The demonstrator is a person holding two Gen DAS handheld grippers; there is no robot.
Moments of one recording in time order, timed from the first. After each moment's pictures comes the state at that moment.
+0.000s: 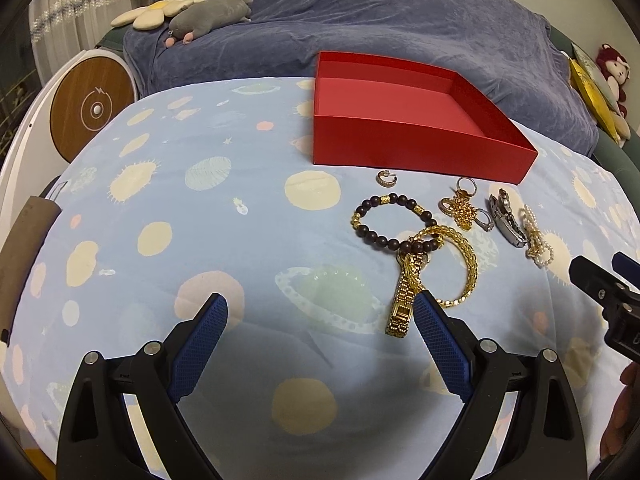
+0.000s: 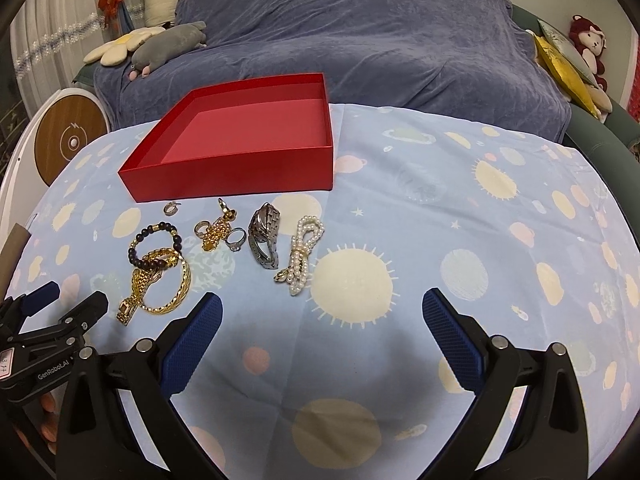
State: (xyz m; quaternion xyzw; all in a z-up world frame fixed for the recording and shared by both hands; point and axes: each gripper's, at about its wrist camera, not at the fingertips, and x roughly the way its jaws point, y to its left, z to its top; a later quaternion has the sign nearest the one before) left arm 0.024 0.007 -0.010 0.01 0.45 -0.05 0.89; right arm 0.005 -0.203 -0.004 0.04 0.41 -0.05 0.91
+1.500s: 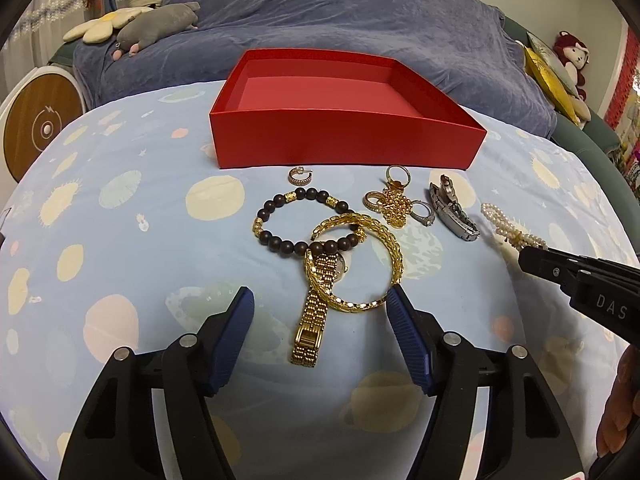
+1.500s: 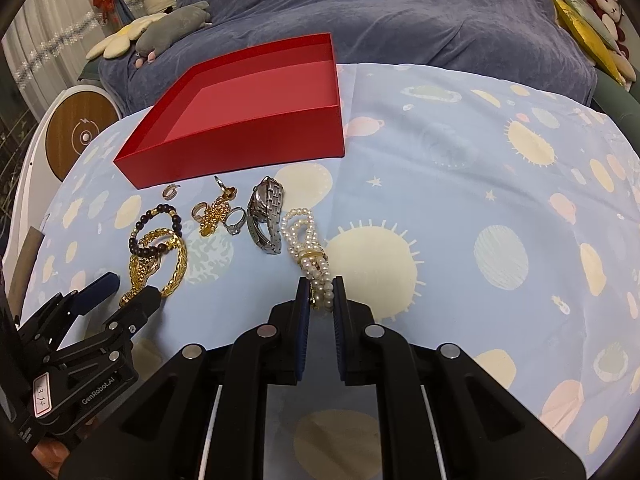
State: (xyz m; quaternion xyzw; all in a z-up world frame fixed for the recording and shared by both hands) left arm 0.035 -0.035 -0.029 0.01 0.43 -0.14 0.89; right arm 0.022 -0.214 -0.021 0.09 0.45 -0.01 0.89
